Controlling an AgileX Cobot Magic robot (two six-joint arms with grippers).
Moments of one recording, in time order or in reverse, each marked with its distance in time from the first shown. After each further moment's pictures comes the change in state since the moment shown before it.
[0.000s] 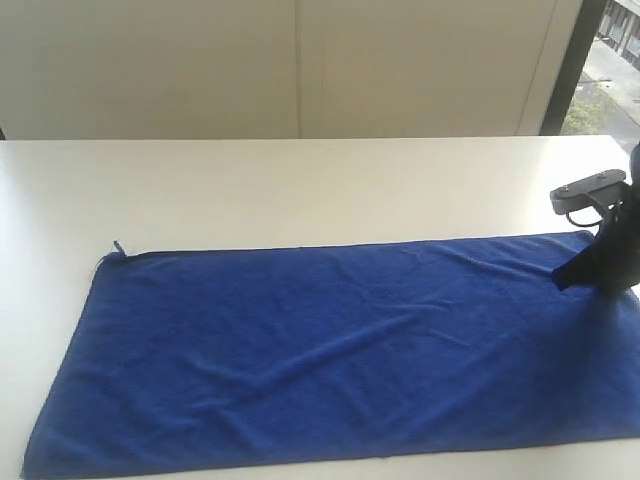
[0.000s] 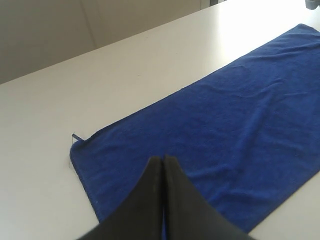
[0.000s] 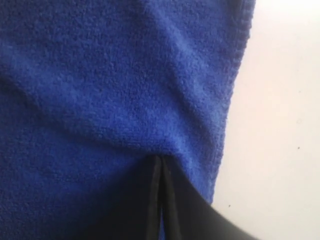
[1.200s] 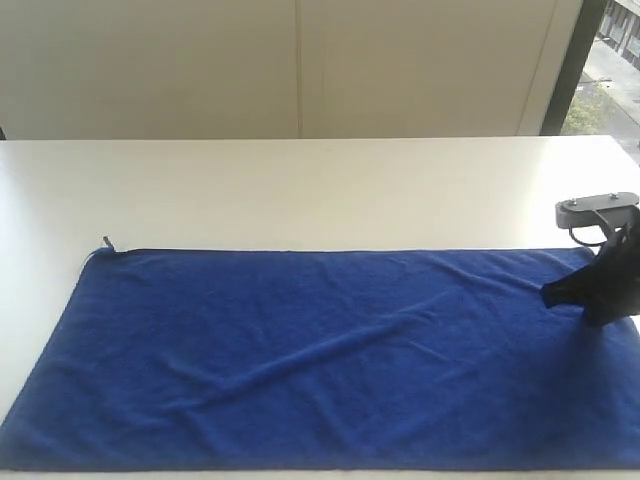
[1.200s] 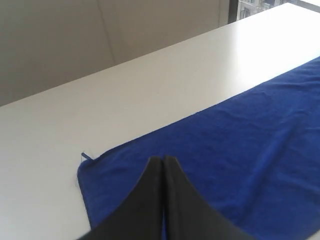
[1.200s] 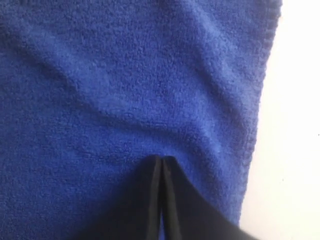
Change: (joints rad) left arm 0.000 0.074 -0.033 0.002 -0.098 0.004; right arm 0.000 -0.130 0.209 0.238 -0.084 -0.060
